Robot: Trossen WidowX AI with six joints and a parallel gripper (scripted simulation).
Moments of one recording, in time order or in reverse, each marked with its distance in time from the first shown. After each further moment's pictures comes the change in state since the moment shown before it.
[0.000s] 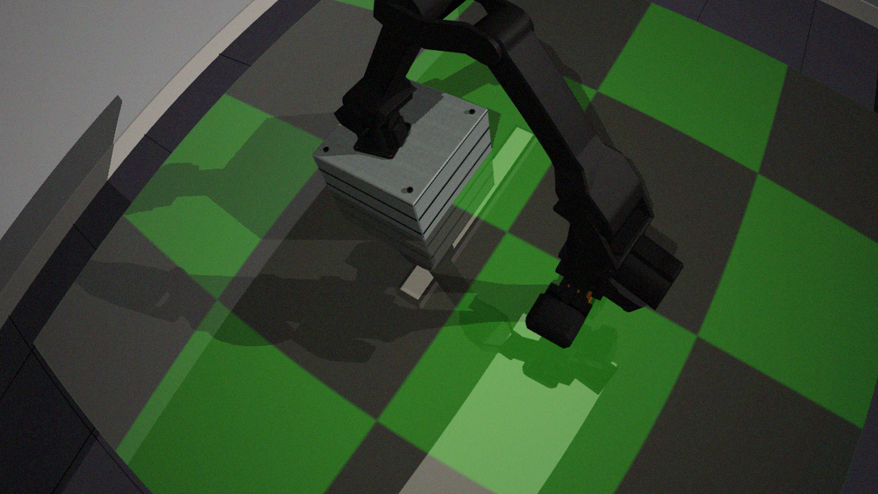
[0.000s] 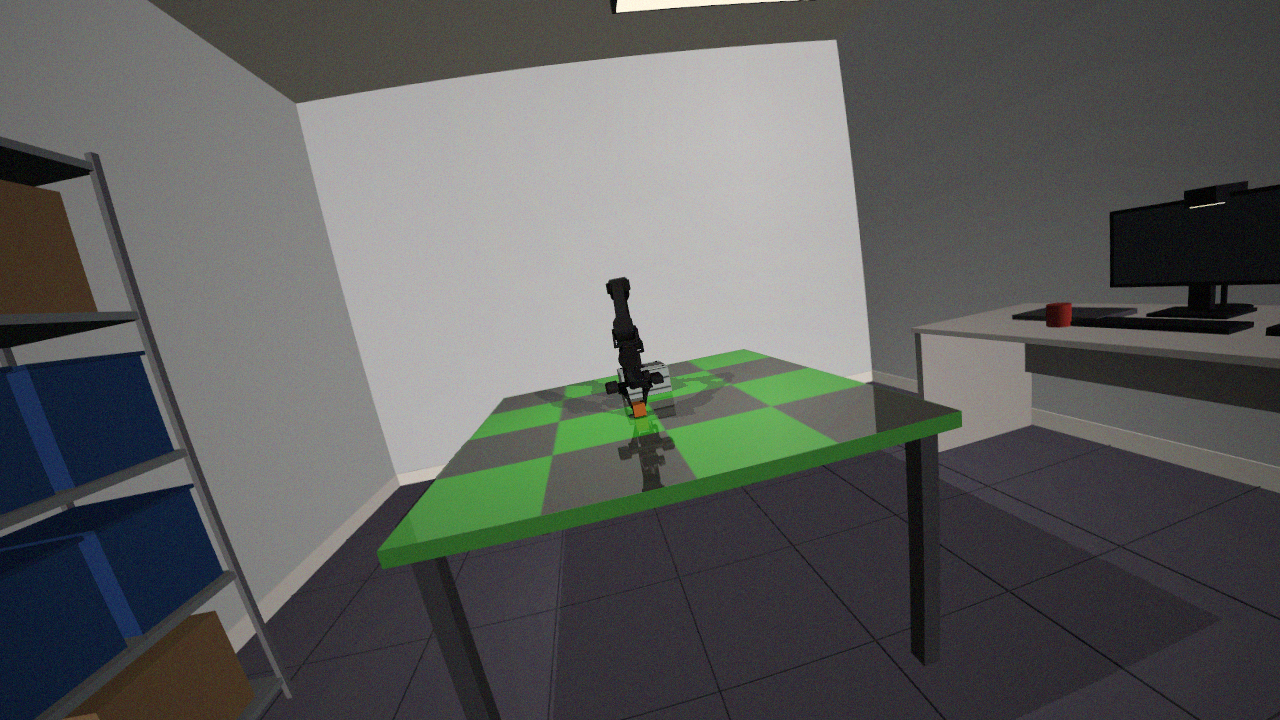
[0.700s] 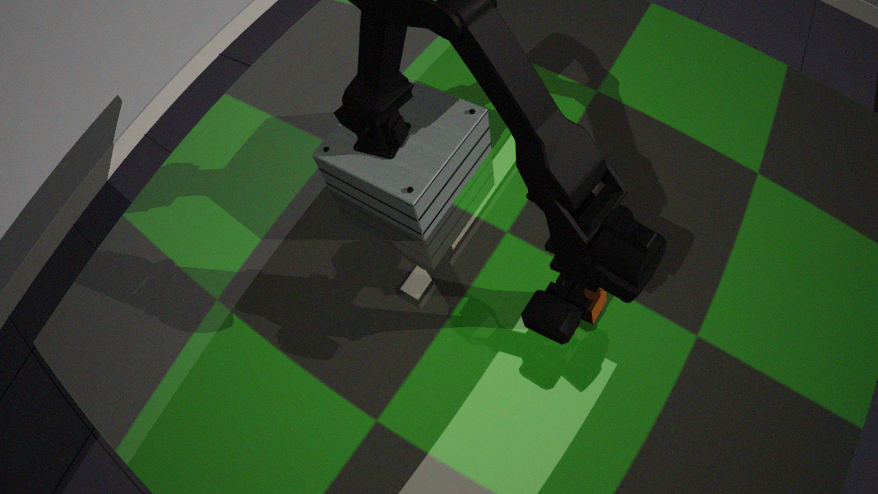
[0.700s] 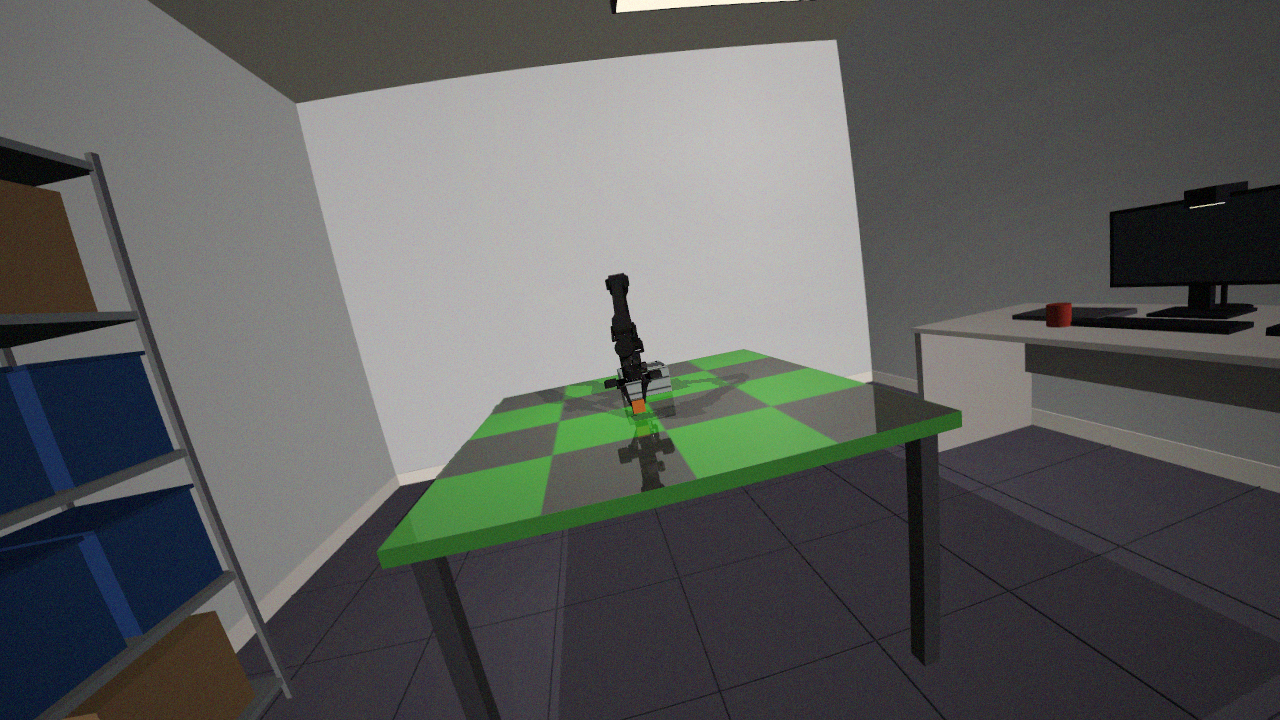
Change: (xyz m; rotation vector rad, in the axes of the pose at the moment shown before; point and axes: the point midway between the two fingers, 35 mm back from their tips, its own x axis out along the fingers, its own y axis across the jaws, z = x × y) arm -0.012 -0.002 0.007 0.011 -0.228 -0.002
